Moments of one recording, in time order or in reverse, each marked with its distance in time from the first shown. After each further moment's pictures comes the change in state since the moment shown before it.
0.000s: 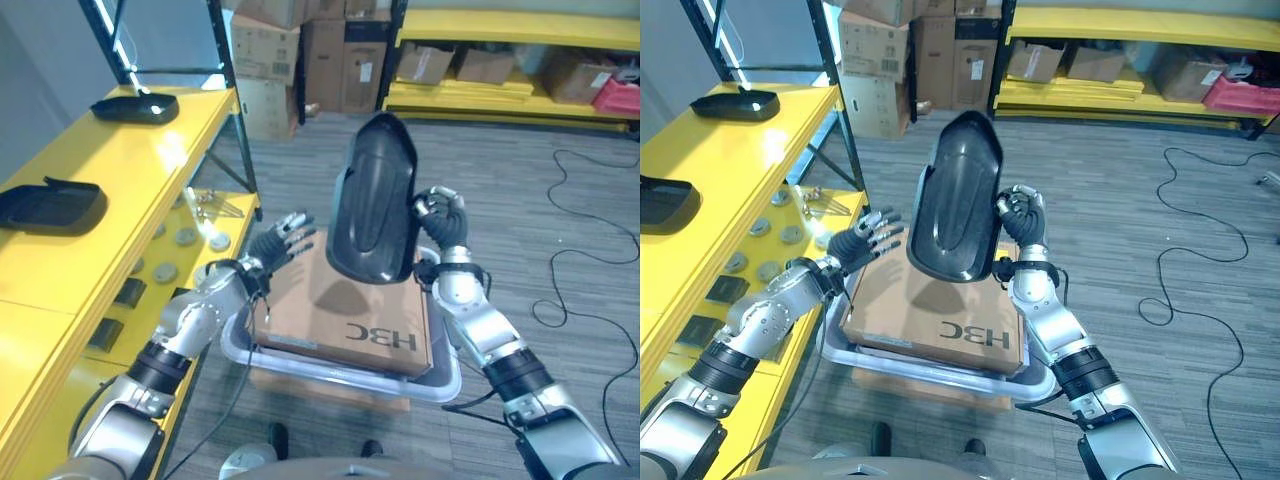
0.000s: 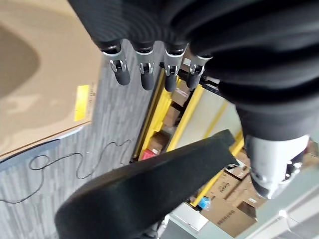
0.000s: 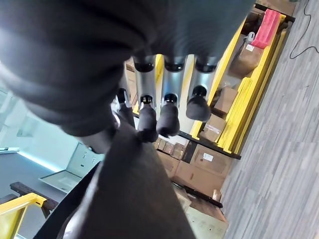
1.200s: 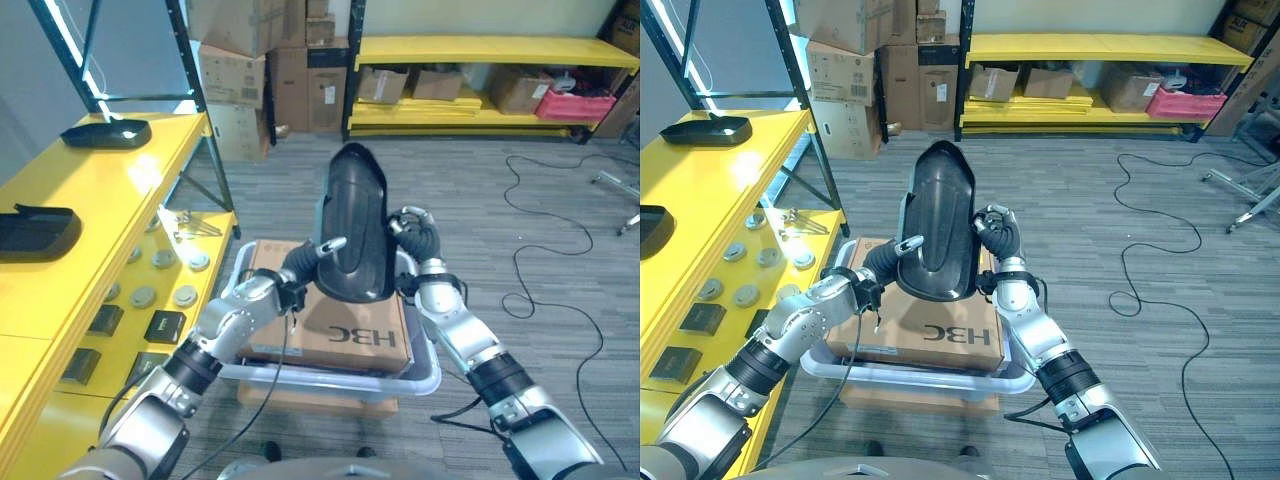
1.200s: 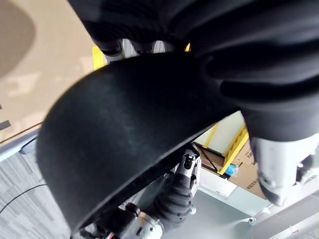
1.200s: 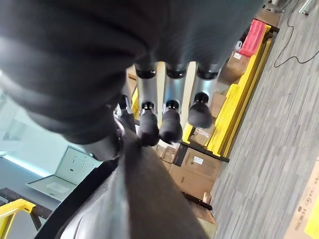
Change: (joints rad) left arm -0.049 -0.109 -0.131 0.024 0.138 -0.001 0.043; right arm 0.001 0.061 0.049 0.044 0.002 0.012 0.057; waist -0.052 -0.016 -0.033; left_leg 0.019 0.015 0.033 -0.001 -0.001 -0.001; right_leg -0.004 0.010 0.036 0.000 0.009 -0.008
